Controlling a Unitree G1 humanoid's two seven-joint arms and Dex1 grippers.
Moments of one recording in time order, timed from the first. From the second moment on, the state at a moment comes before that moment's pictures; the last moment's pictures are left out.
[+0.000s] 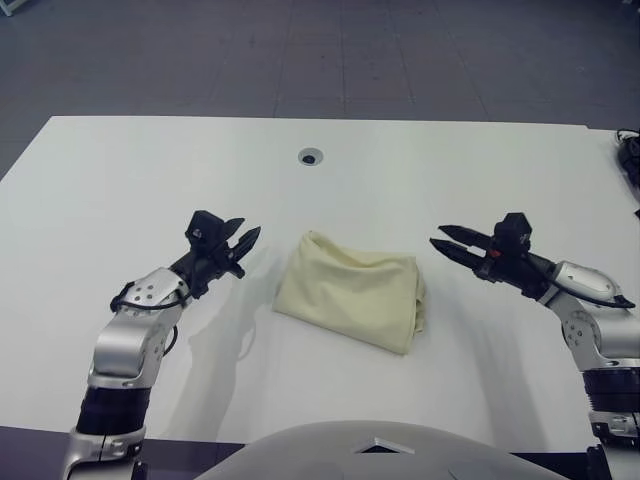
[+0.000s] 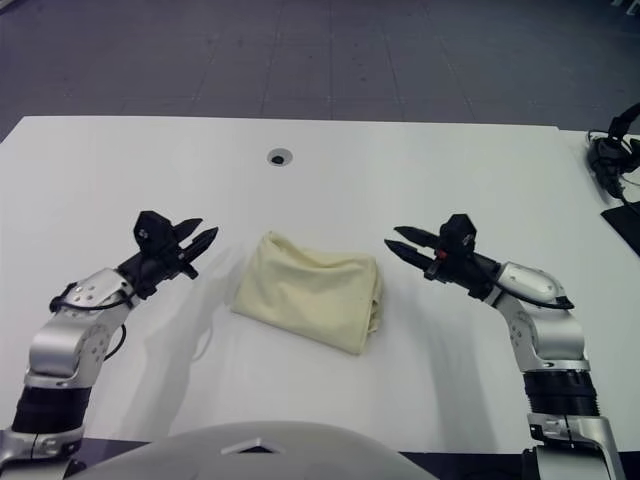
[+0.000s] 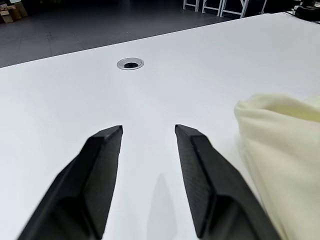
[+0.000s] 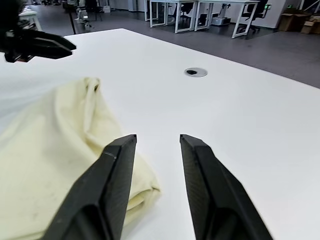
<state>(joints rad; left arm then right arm) 0.10 0.48 0.09 -0.30 -0.40 0.40 -0.44 -0.03 -0.68 -0.13 0.00 0.55 0.20 0.94</state>
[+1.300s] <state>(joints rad) 0.15 0.21 0.12 -0.32 -0.14 0.05 -0.16 -0.66 -0.41 0.42 0.80 -0.50 -0.60 0.31</state>
